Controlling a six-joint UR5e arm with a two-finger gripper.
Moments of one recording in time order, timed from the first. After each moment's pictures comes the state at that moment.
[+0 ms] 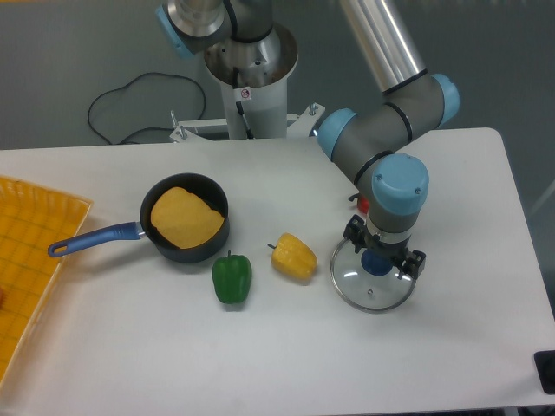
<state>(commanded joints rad) 2.65 -2.08 -1.63 -0.97 1.62 1.22</state>
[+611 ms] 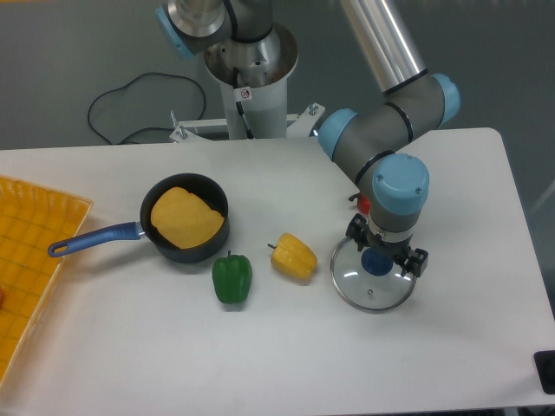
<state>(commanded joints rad) 2.65 -2.08 -1.63 -0.96 1.64 1.22</state>
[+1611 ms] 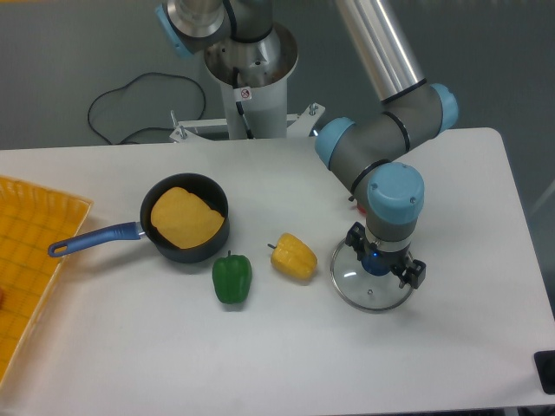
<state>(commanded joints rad) 2.62 -2.11 -1.61 -0.95 1.64 1.25</state>
